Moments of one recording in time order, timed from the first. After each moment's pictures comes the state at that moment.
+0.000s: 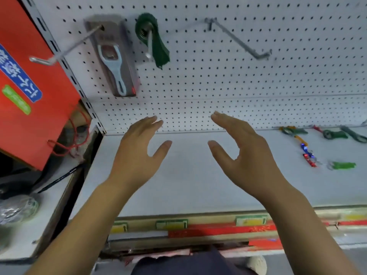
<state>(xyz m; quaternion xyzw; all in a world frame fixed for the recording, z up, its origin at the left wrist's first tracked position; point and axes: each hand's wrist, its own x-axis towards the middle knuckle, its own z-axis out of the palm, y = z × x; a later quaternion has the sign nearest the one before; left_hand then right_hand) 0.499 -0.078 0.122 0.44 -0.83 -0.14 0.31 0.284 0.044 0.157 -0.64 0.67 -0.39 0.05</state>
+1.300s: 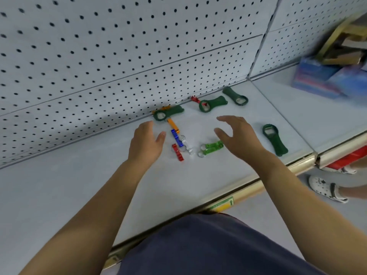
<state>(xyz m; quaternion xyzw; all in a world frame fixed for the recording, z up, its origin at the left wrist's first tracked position) -0.012 -0.037 -0.008 0.48 -0.83 -0.27 0.06 -0.210 0.137 0.002 -0.41 0.85 -0.28 0.16</state>
